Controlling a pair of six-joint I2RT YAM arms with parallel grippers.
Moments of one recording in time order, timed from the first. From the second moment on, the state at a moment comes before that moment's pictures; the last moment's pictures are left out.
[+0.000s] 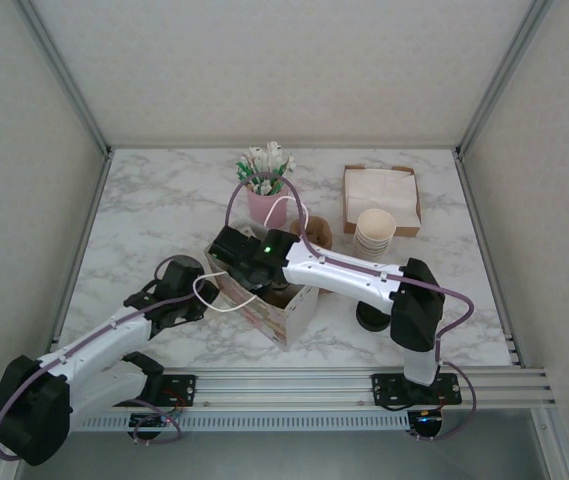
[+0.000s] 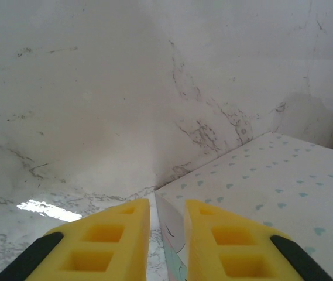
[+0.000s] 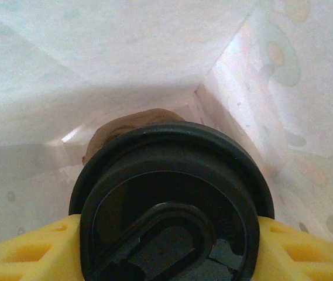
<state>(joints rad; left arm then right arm) -0.50 0.98 0.40 -0.35 0.02 -1.28 1.17 1.88 1.69 -1.00 0.28 0.53</state>
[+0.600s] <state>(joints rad) -0.50 0.96 0.51 -0.50 -0.10 -1.20 1.18 1.79 1.88 -1.12 0.32 0.47</state>
